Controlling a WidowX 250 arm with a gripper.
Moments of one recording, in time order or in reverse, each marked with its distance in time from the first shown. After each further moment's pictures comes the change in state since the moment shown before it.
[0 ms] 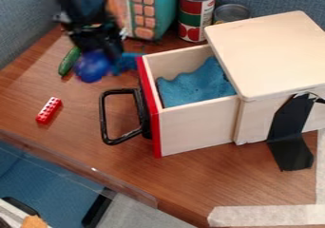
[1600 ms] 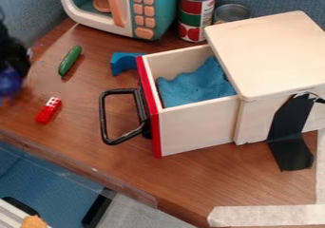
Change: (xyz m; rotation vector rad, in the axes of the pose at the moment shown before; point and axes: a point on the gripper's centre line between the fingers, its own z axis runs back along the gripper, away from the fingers) arm -0.044 0.178 -0.025 0.198 -0.049 0.331
